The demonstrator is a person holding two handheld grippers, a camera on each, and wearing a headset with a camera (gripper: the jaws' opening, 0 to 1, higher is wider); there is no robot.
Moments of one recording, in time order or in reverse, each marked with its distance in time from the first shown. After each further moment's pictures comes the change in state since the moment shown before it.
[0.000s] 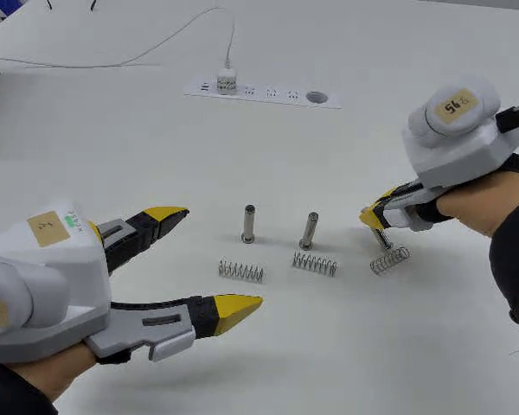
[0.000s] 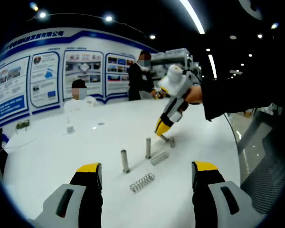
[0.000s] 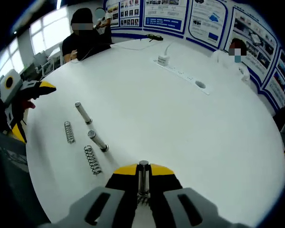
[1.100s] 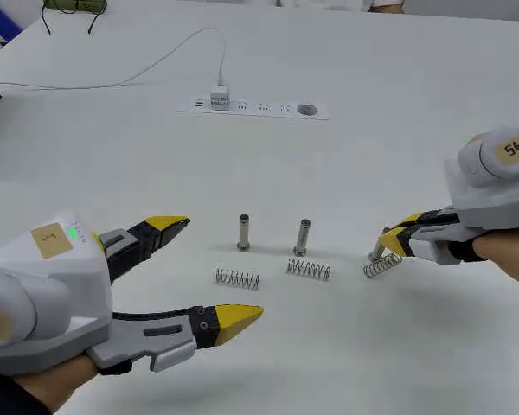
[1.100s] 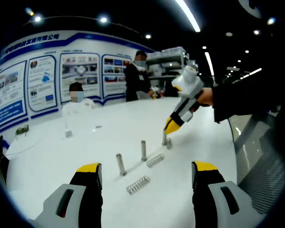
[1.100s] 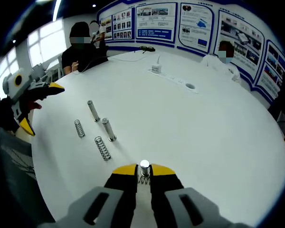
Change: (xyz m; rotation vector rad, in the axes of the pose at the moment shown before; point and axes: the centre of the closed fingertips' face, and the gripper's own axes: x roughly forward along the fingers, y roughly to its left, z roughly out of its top) left arm -0.003 -0.009 0.007 0.037 0.005 -0.011; right arm -0.030 0.010 -0.021 0.063 -0.116 -0.022
